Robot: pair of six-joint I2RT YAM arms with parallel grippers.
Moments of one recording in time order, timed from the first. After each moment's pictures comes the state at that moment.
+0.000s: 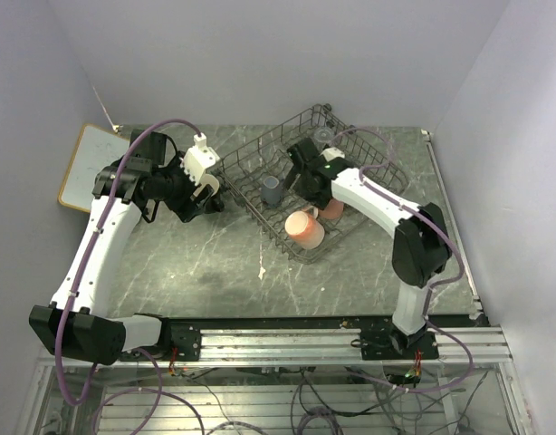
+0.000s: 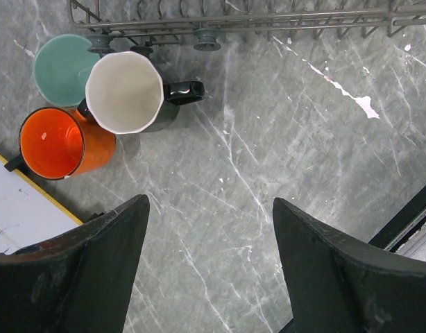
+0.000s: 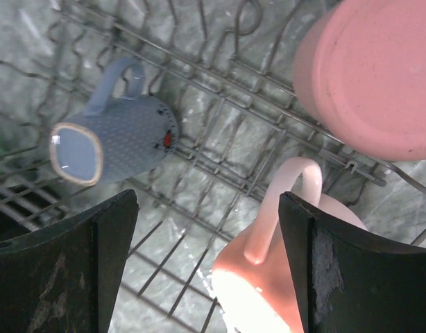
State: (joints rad) left arm -0.19 1.26 1.40 -1.03 0.37 0.64; right arm 0.61 1.86 1.56 -0.70 0.34 1.06
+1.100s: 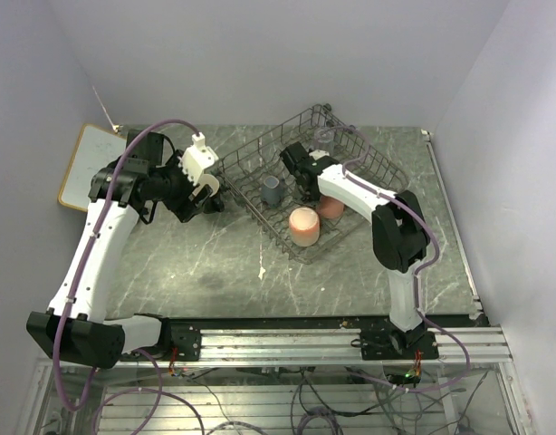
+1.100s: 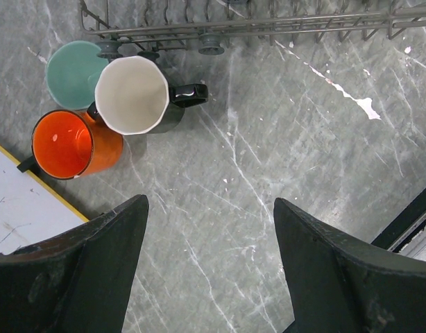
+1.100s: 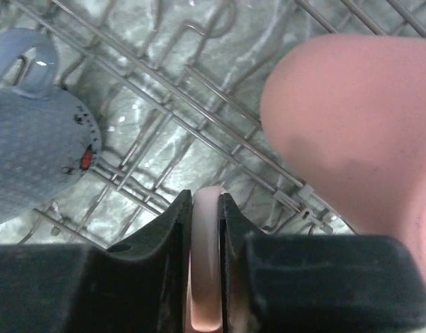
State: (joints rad) left arm -0.19 1.24 1.41 -1.03 0.37 0.65; right arm 0.61 2.07 1.66 -0.79 0.38 0.77
